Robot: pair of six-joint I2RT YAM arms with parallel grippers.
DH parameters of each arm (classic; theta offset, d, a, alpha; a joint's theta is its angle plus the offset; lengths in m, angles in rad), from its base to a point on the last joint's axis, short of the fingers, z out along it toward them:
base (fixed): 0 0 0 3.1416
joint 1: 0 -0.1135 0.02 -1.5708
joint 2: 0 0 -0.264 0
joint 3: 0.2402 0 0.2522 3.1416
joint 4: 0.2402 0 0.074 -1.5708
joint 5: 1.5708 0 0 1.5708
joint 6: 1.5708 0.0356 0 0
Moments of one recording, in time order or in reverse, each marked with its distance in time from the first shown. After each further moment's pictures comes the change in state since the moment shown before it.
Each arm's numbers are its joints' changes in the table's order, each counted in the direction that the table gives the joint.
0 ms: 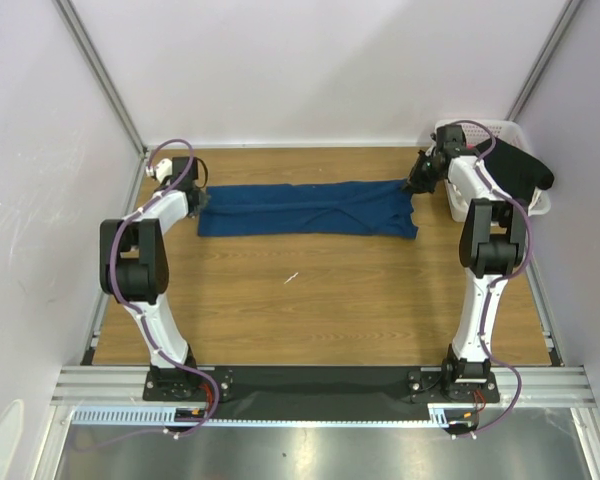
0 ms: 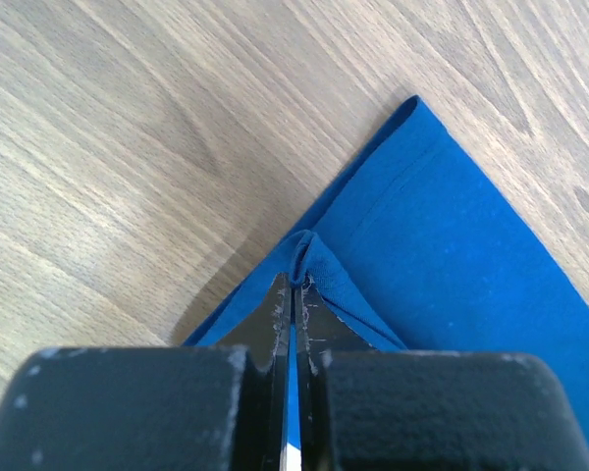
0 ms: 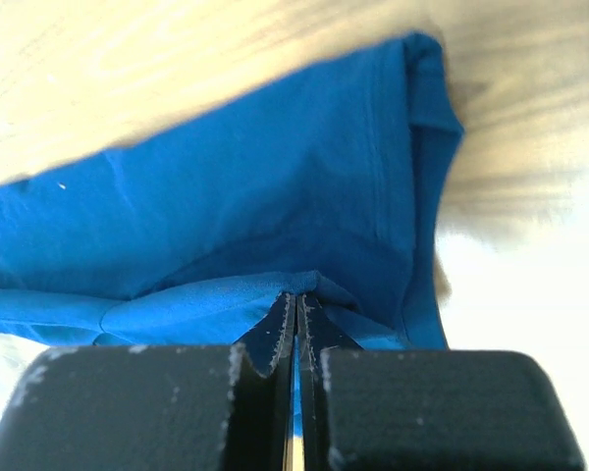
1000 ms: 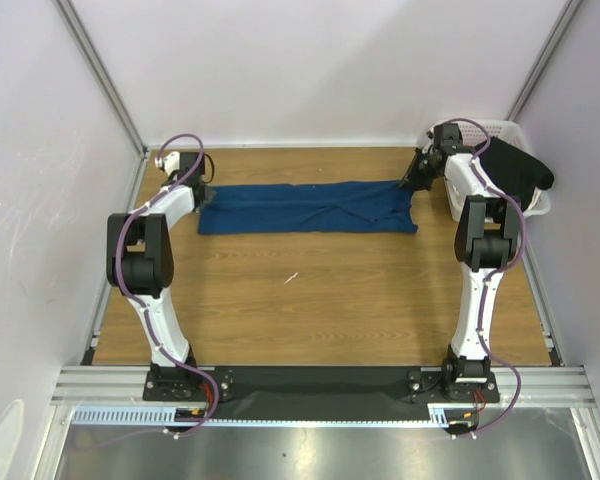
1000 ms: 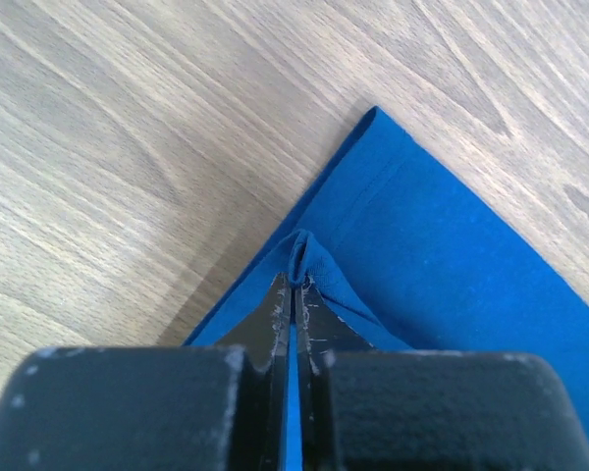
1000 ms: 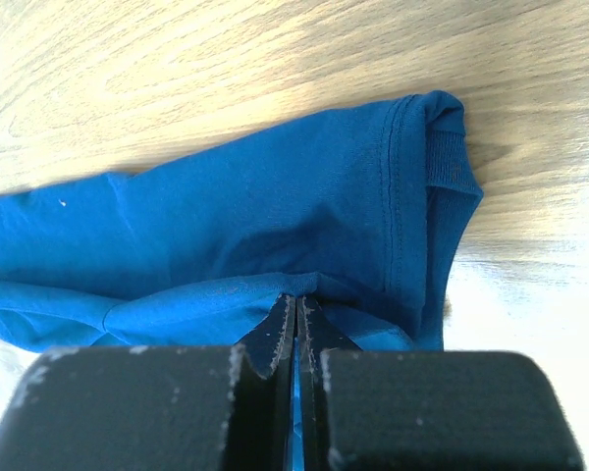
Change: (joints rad) left arm 0.031 -0.067 0.078 -0.007 -0.025 0.072; right arm -0.001 -0.106 0.123 0.011 -0.035 -0.025
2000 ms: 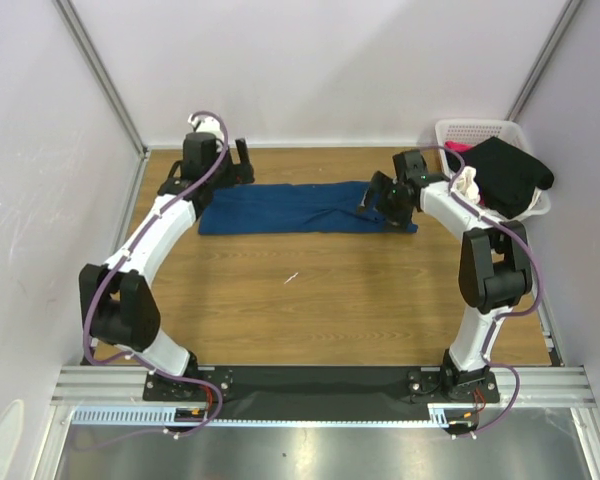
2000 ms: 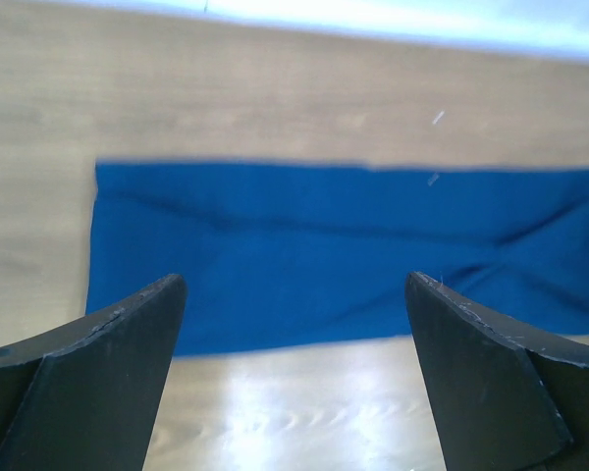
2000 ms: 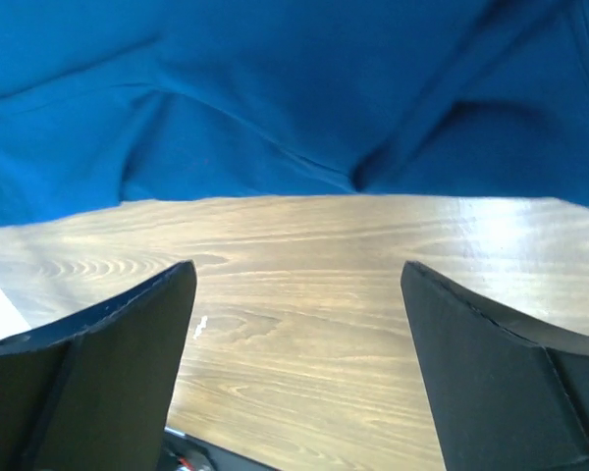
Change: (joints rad) left arm 0.204 0.393 -0.022 -0.007 0.261 0.414; right arm -0.254 0.427 -0.501 -0.047 0.153 0.273
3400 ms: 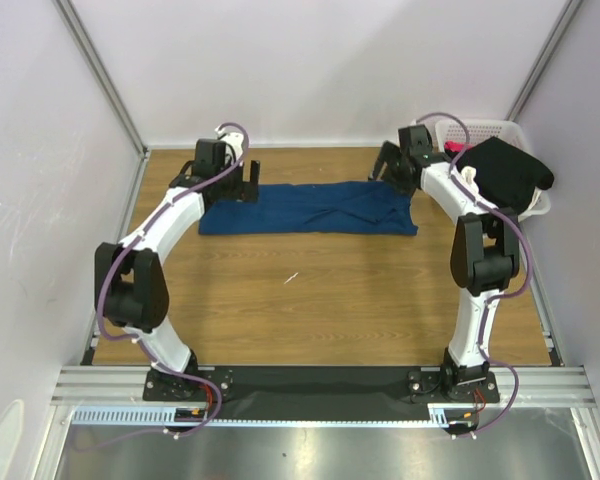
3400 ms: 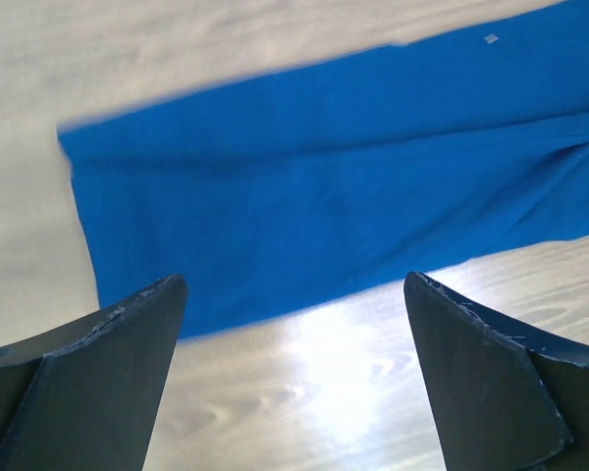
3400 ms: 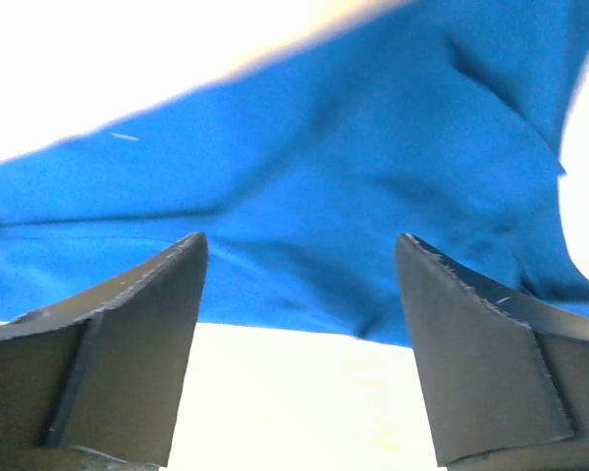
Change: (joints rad) left arm -0.009 -0.114 -0.011 0.102 0.107 0.234; right arm 0.042 -0.159 0.222 -0.090 0.188 -0.095
